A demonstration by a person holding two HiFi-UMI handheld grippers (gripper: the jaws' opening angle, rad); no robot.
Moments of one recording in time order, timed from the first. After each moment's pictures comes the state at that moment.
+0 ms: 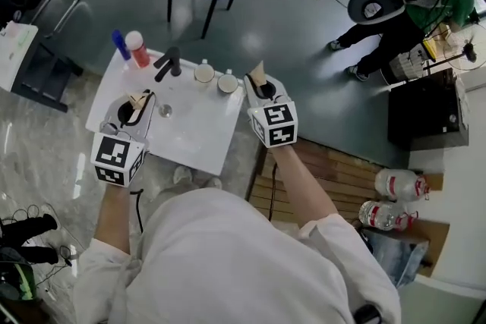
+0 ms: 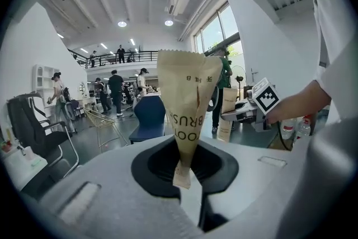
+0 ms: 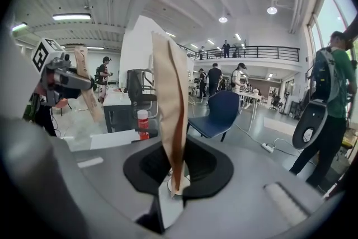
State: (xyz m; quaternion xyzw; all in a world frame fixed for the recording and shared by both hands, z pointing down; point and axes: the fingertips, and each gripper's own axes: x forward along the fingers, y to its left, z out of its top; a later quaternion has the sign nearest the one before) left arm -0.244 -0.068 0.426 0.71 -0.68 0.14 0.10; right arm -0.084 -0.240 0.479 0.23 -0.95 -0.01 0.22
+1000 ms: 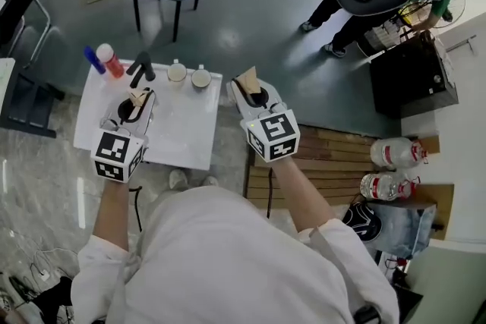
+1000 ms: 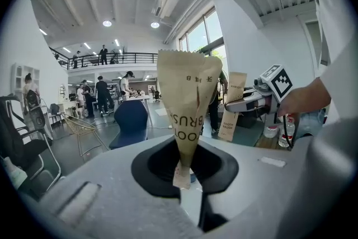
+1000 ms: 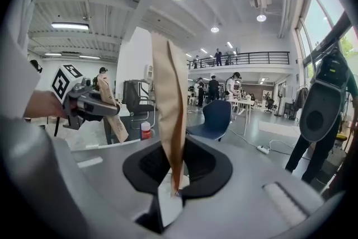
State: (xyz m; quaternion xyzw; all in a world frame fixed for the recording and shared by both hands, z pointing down) left arm -0.184 -0.104 0.418 0.77 -0.62 0.14 0.08; right arm -0.023 -0.197 0.415 0.26 -0.95 0.00 0.17
